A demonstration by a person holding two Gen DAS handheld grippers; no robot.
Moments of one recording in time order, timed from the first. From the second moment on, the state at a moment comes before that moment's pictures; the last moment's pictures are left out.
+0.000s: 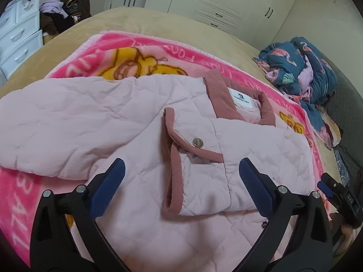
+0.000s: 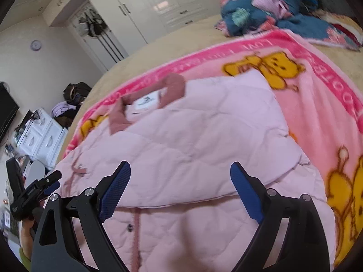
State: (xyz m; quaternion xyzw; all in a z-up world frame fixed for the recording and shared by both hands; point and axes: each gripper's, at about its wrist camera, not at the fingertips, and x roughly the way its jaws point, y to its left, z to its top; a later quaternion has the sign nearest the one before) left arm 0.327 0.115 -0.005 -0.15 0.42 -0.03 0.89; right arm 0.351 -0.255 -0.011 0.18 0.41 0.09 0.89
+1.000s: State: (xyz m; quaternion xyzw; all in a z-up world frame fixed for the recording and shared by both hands) left arm 0.258 0.260 0.043 -0.22 0.36 0.13 0.90; right arm 0.326 -0.038 0.060 0.09 0.37 0.27 0.89
